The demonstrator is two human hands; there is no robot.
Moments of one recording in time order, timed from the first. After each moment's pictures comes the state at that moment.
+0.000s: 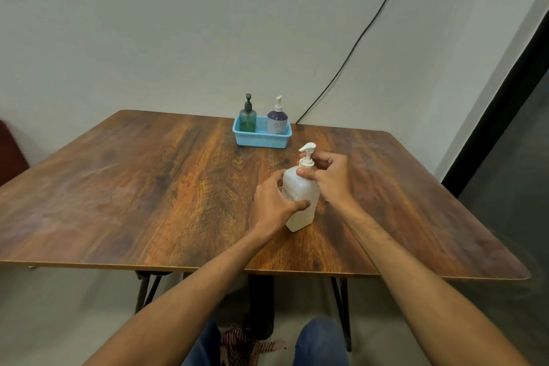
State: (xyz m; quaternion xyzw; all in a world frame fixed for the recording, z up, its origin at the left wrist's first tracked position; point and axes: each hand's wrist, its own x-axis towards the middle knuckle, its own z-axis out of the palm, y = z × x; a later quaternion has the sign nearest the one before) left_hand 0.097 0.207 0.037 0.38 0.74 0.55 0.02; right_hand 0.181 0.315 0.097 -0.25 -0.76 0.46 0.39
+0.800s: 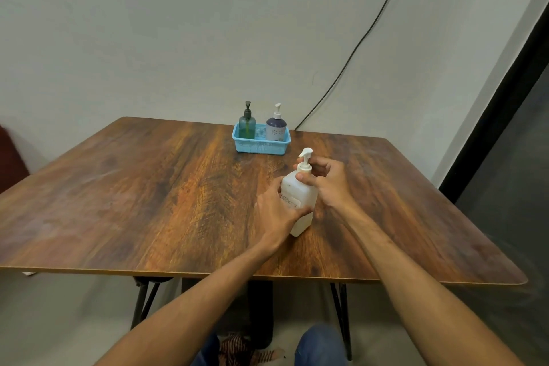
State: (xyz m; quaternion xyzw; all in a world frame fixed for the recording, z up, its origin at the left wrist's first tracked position) left_hand 0.113 0.205 0.034 0.36 0.74 0.57 -0.01; right_hand 0.185 0.315 0.101 -0.23 -0.74 0.51 0.36
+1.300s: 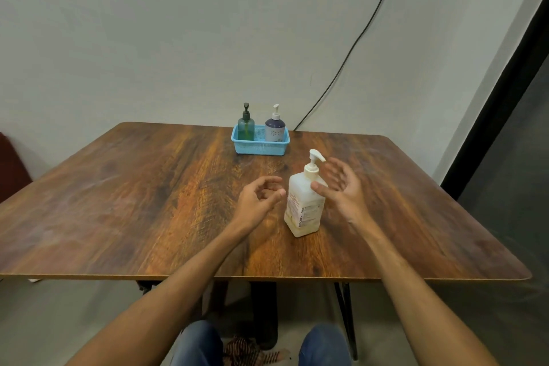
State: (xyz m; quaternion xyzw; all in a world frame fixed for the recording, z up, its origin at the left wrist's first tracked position) left_hand 0.063 0.186 0.042 0.40 0.66 0.62 0.16; right_hand 0.222 0.331 0.078 -0.24 -0.72 0.54 0.37
